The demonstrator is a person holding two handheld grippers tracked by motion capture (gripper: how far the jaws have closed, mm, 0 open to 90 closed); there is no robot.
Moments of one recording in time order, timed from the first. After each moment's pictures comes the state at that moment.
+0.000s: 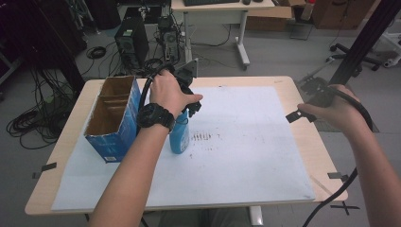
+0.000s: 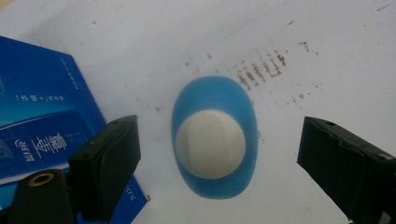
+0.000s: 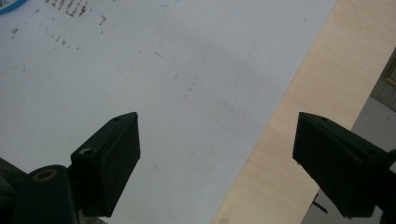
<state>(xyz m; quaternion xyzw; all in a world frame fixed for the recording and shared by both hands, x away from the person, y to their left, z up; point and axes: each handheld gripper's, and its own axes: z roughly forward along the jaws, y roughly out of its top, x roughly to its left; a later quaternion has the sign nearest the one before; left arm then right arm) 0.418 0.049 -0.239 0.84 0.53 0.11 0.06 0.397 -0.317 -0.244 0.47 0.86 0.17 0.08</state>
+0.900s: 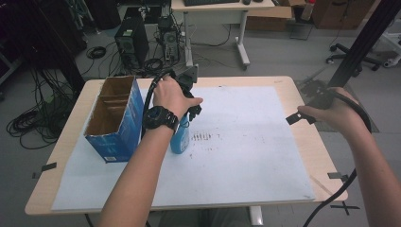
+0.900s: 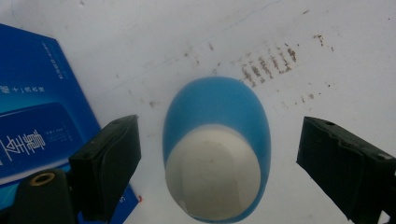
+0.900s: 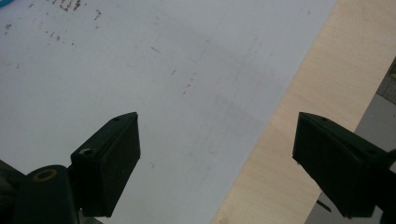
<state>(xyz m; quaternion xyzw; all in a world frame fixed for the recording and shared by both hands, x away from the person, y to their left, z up) 0.429 0.047 -0.264 0.83 0.55 0.09 0.04 0.399 -0.321 -0.254 0.48 0.86 0.17 0.08</state>
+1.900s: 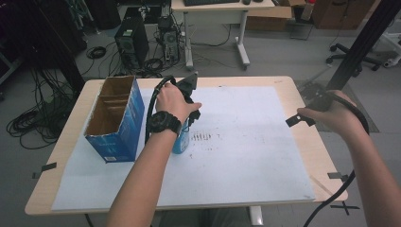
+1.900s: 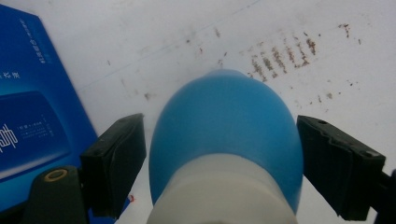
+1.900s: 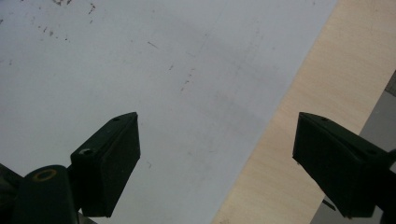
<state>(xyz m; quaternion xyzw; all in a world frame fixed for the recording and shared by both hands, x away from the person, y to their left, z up) 0.436 0.047 -0.291 0.82 0.57 0.08 0.02 0.402 -0.325 -0.266 0.48 0.86 0.16 0.07</state>
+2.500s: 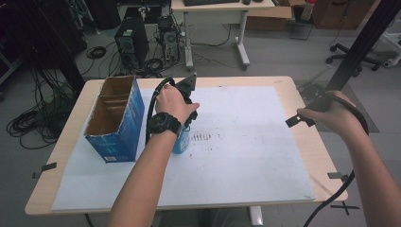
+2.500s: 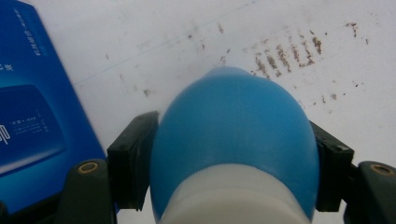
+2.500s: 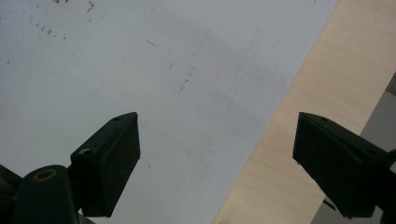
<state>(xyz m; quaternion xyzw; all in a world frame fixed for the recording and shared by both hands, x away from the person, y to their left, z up) 0.438 0.049 -0.295 0.81 0.58 0.07 0.01 0.403 -0.325 -0.268 0.48 0.86 0.16 0.07</state>
